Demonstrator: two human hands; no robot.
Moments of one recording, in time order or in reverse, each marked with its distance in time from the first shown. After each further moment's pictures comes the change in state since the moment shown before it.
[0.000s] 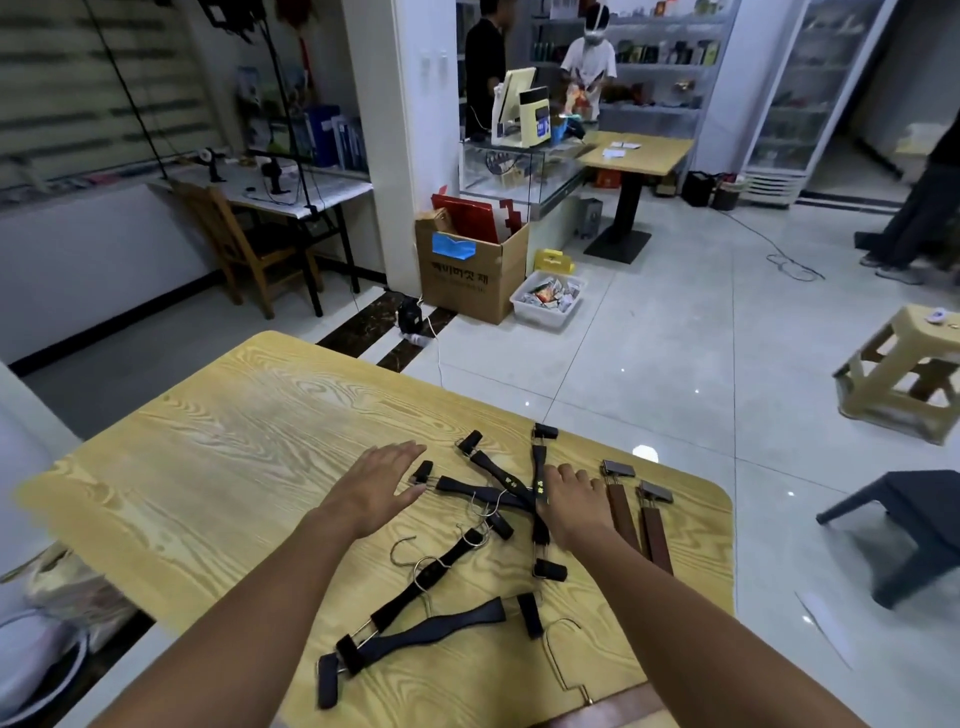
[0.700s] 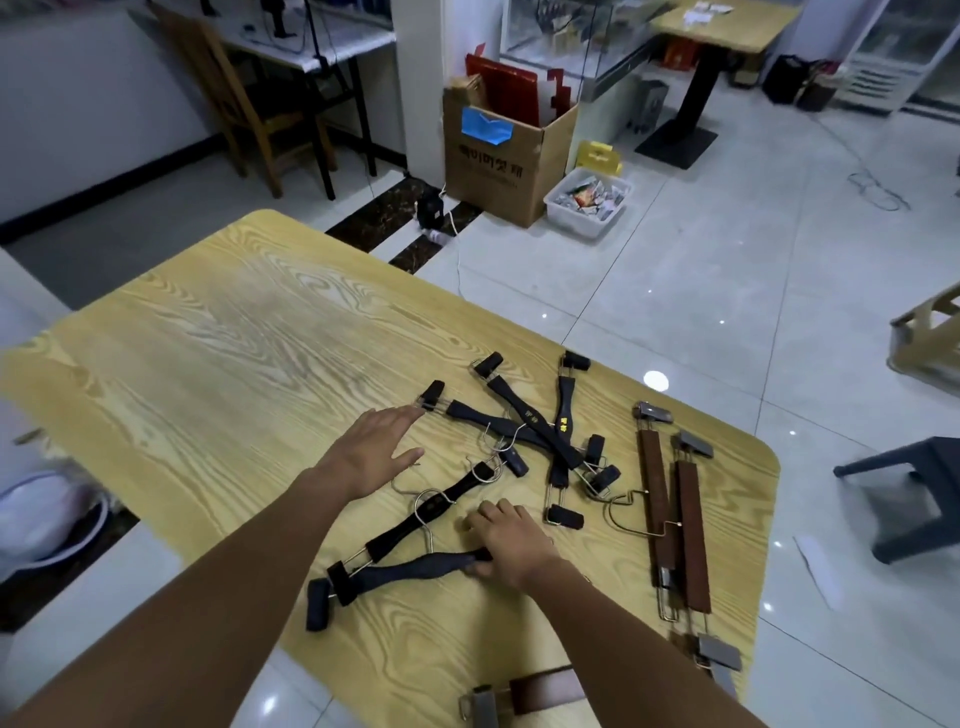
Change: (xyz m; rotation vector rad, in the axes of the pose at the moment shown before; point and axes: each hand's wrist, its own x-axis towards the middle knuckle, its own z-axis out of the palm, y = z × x) left_hand 0.020 -0.038 0.071 -0.130 -0.116 -0.092; right_hand -0.003 -0.052 0.131 -0.007 -0.317 -0.535
